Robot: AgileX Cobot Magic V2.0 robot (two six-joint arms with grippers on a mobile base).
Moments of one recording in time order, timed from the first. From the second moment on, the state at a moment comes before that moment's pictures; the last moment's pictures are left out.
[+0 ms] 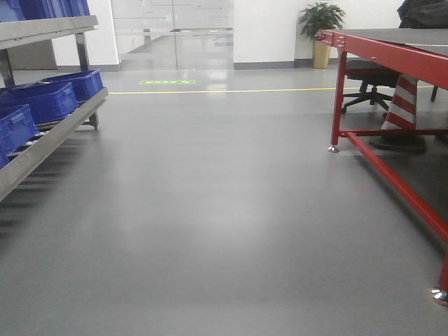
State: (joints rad) left arm -0.47 1.56 -1.95 0.06 0.99 -0.18; right arm 0.32 1.54 -1.93 0.11 0.96 0.05
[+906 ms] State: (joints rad) left arm -0.47 1.56 -1.95 0.06 0.99 -0.18; right arm 0.32 1.54 -1.93 0.11 0.96 0.05
